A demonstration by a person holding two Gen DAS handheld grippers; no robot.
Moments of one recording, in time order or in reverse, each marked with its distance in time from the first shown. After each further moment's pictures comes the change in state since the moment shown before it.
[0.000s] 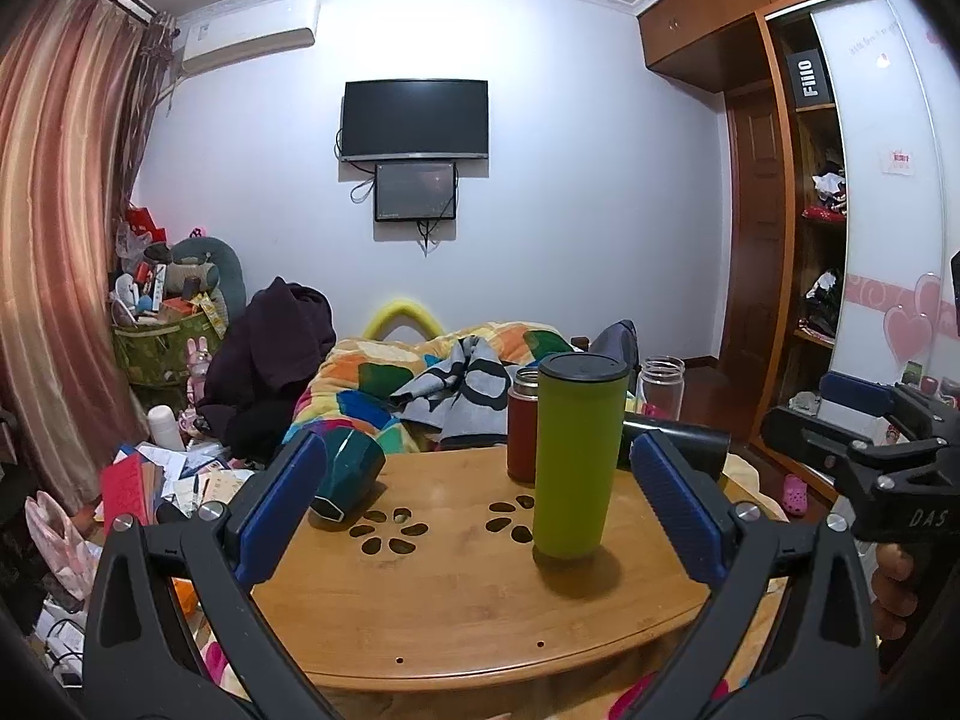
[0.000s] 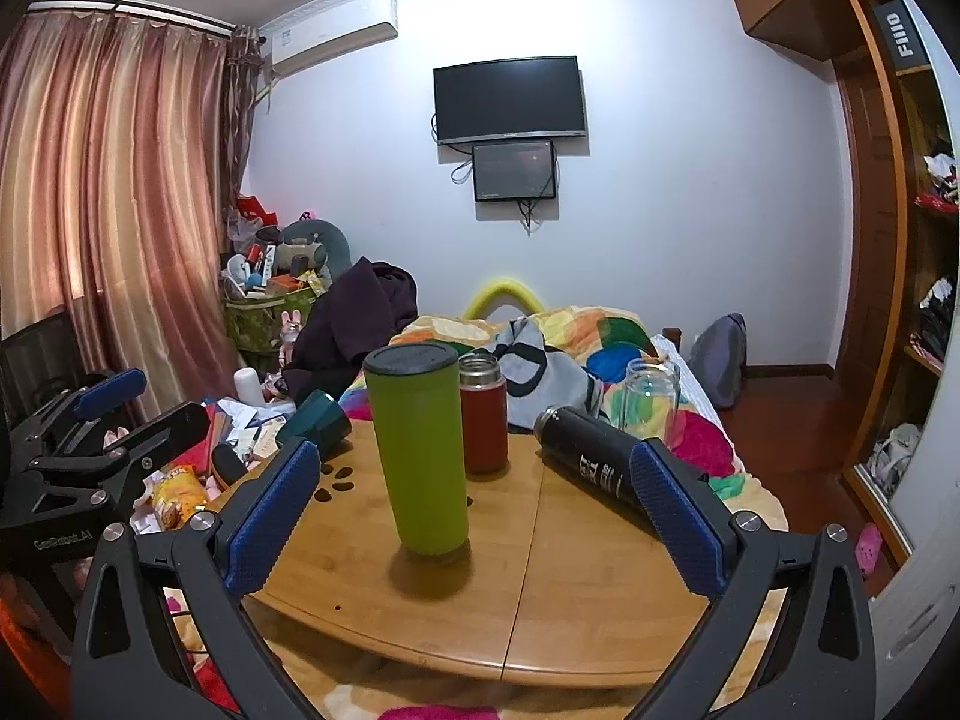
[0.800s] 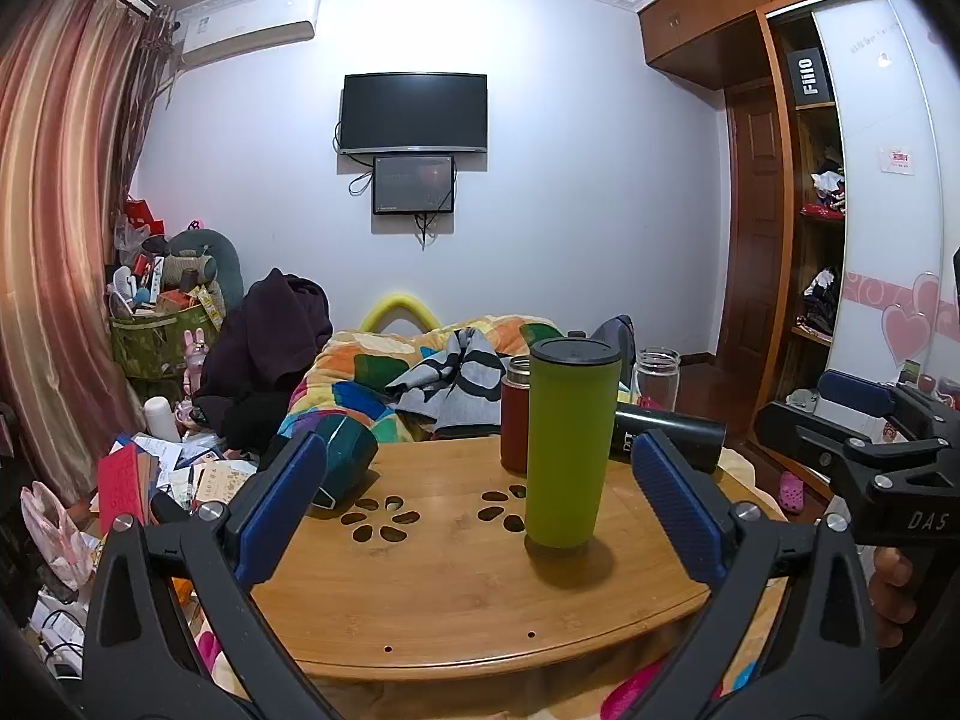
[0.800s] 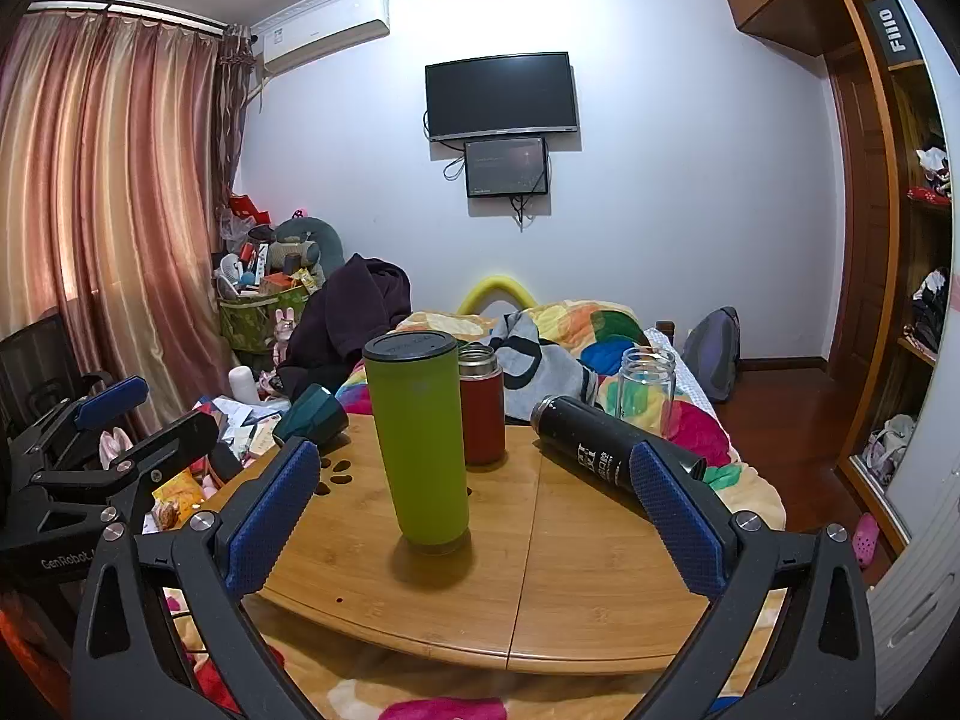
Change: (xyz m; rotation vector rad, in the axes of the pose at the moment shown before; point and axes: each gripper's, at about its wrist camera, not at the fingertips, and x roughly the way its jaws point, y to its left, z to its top) left arm 0.000 -0.003 -0.008 -0.014 0.018 -0.013; right arm -0.002 0.003 -0.003 0.005 0.003 -0.016
